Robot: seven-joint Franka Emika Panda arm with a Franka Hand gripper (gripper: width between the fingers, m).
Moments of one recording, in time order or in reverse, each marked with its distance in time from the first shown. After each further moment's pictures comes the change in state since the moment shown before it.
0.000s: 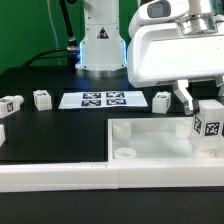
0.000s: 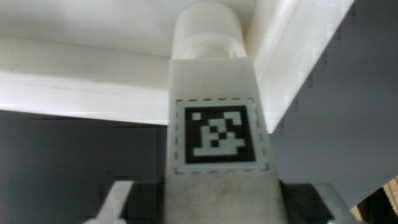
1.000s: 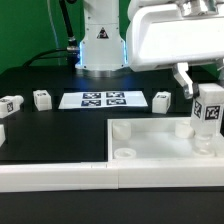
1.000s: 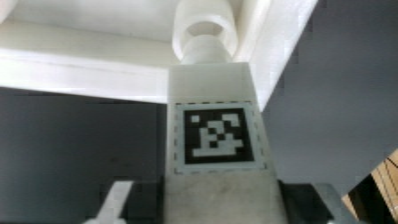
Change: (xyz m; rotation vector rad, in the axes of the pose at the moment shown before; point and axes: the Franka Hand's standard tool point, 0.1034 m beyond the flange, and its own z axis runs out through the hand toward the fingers) arm 0.004 0.001 -0.016 0.009 -0.037 0.005
